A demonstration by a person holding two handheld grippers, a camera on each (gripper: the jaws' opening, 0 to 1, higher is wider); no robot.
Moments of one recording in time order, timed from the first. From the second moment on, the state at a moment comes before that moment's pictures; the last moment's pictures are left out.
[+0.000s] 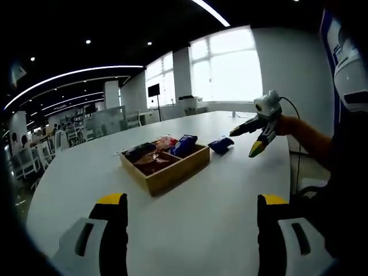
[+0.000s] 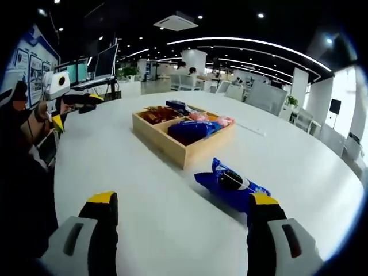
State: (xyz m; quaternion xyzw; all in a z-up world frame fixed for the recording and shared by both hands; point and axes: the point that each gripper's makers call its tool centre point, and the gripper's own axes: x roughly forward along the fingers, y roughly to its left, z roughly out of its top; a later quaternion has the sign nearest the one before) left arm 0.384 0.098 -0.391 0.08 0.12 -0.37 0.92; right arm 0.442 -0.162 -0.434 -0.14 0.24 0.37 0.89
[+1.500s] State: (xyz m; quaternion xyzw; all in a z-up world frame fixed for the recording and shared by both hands) left arm 0.380 0.092 -0.387 0.08 0.12 -0.38 0.91; right arm 0.432 -0.200 -0.440 -0.11 0.25 0.34 0.90
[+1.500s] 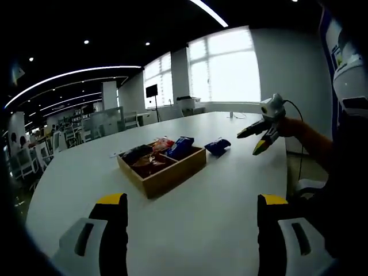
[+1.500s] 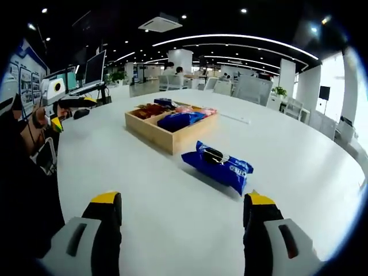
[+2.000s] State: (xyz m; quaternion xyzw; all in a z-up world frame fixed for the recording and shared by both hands) left arm 0.383 0.089 -0.394 0.08 0.13 -0.38 0.91; right arm 0.473 -0.207 -0.436 -0.16 0.26 0.33 0.89
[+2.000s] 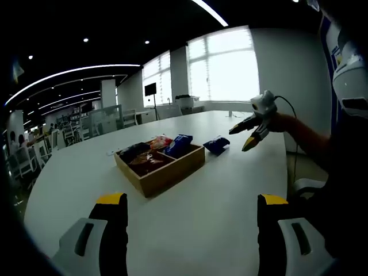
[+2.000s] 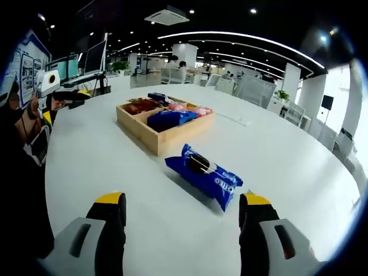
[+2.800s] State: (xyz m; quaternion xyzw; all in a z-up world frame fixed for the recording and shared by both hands) left arm 0.389 0.094 -0.399 0.08 0.14 -0.38 0.91; right arm 0.537 -0.214 -0.465 -0.14 0.29 0.33 0.89
